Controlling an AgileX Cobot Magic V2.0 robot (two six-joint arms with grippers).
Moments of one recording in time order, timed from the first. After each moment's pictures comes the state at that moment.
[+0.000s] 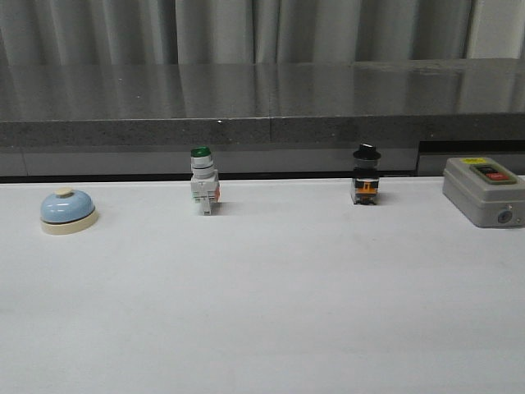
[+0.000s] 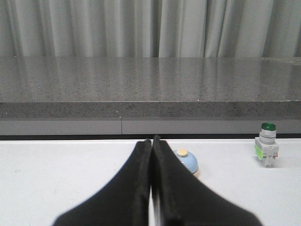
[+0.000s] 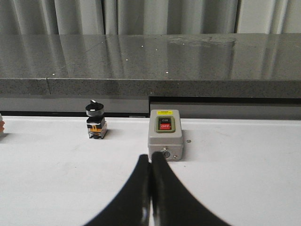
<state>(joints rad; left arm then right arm) -0.03 -0.01 0.00 -0.05 0.06 -0.01 0.06 -0.01 0.03 -0.04 0.07 0.07</state>
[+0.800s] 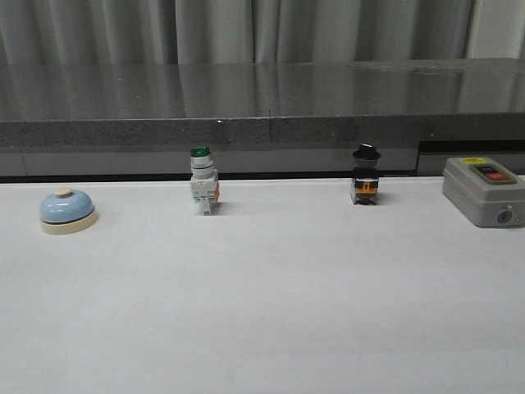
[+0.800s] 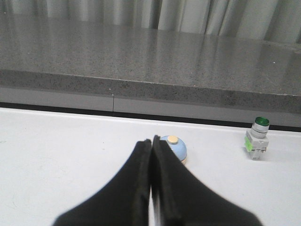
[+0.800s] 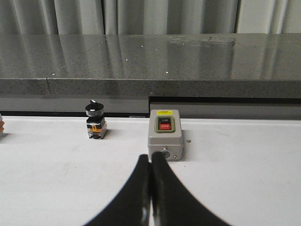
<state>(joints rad) -0.03 0.27 -0.15 -0.15 0.09 -0.01 0.06 -0.01 0.03 -0.04 0.07 0.07</state>
